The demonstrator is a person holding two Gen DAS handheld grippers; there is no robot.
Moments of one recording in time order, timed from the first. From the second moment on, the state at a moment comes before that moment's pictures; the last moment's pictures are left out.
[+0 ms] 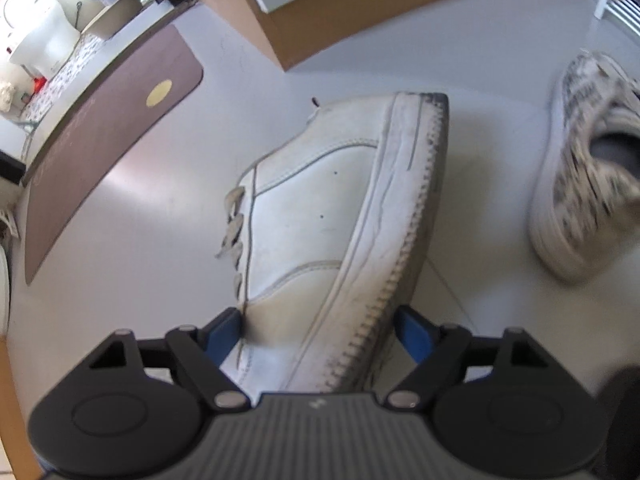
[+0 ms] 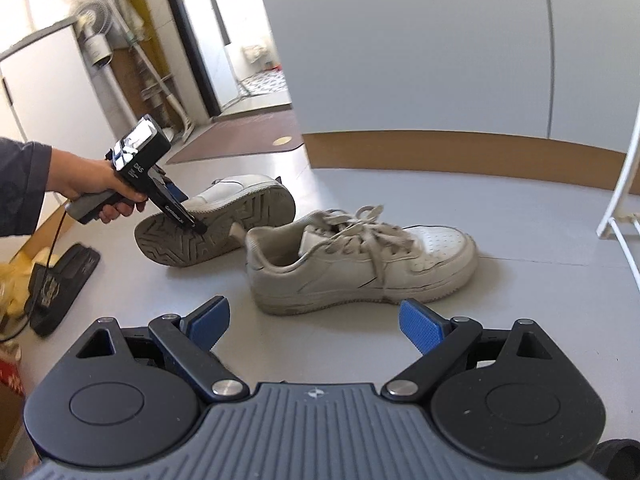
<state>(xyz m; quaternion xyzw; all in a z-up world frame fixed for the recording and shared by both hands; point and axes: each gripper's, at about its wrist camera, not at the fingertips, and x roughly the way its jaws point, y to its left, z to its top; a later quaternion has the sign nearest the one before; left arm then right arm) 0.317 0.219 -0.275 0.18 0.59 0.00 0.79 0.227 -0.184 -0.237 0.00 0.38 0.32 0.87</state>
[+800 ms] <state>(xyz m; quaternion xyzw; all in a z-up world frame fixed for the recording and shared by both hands) 0.242 0.235 -0.240 0.09 0.54 0.07 0.83 0.316 -0.157 -0.267 -0.11 0.43 0.32 0.84</state>
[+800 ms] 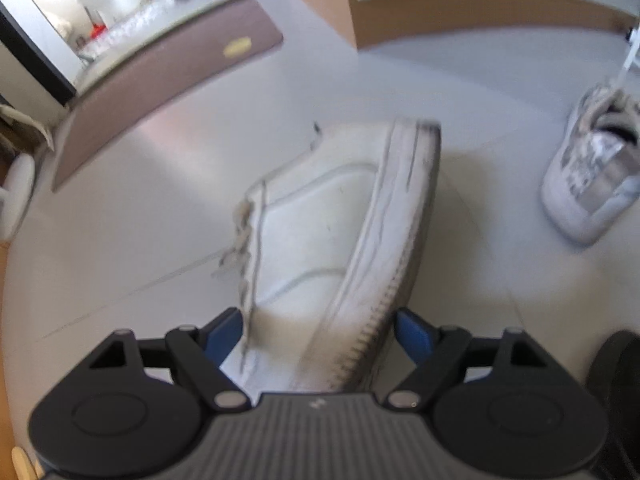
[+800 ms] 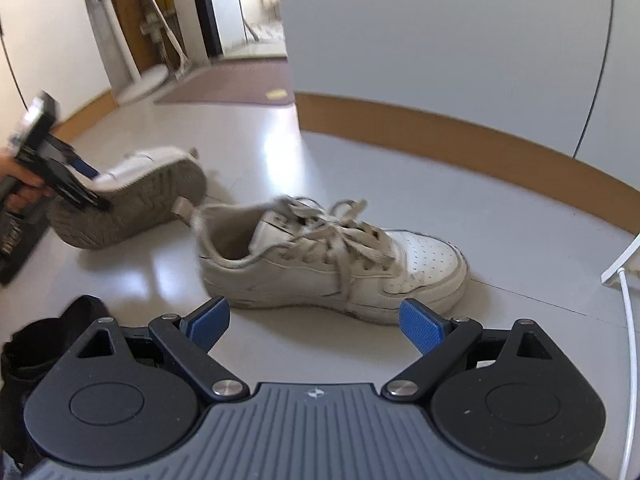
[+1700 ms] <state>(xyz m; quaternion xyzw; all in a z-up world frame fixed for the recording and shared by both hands) 0.140 0.247 -0.236 -0.16 0.42 0.13 0.88 0.361 -0.089 -0.320 -0.25 0.42 0.40 0.78</state>
